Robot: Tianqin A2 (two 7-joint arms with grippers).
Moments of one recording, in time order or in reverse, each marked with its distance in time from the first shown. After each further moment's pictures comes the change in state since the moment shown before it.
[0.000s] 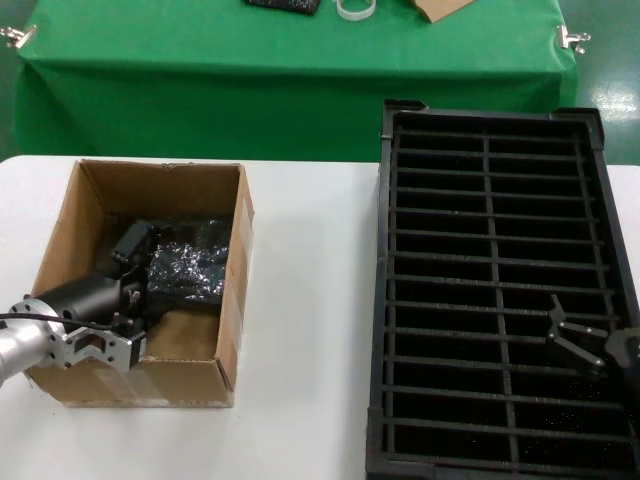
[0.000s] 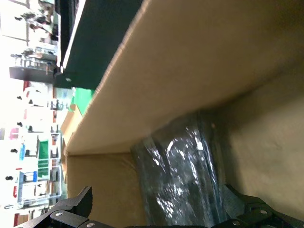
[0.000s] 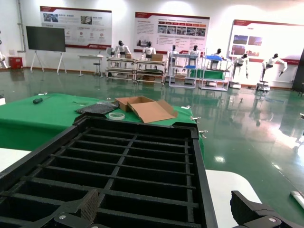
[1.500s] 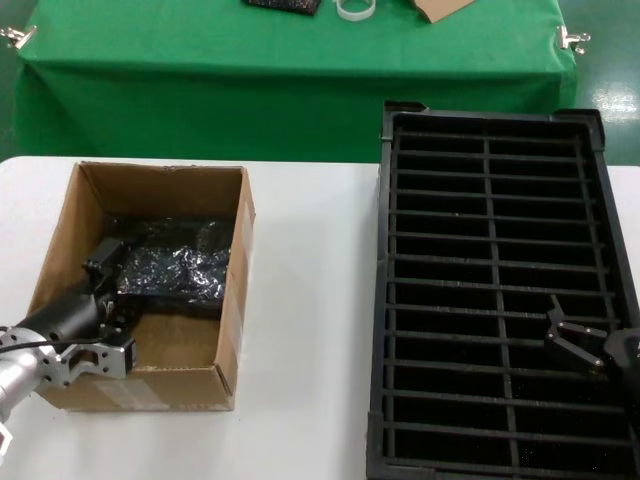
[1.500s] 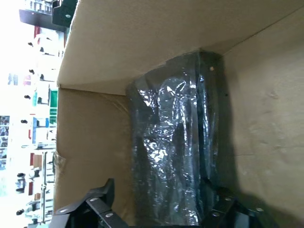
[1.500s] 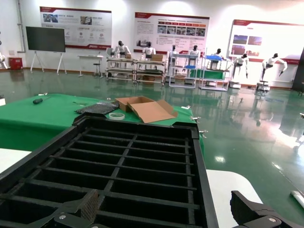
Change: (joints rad) left arm 0.070 0.018 -0.129 0.041 -0.219 -0.132 0.198; right arm 0.000 0.000 0.000 0.000 0.000 0.000 0.000
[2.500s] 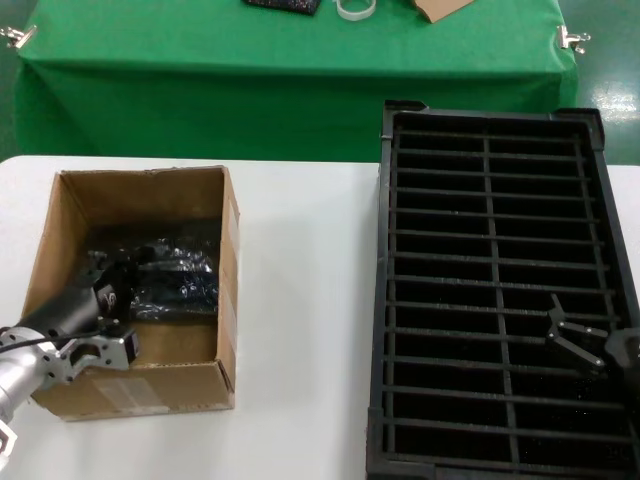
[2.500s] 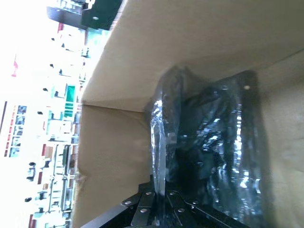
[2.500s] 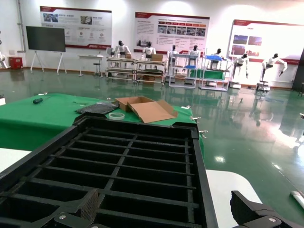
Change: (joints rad) left arm 0.014 0.003 -0.033 0.000 -0.054 0.053 -0.019; right arm 0.000 0.000 0.000 0.000 0.000 0.000 0.000
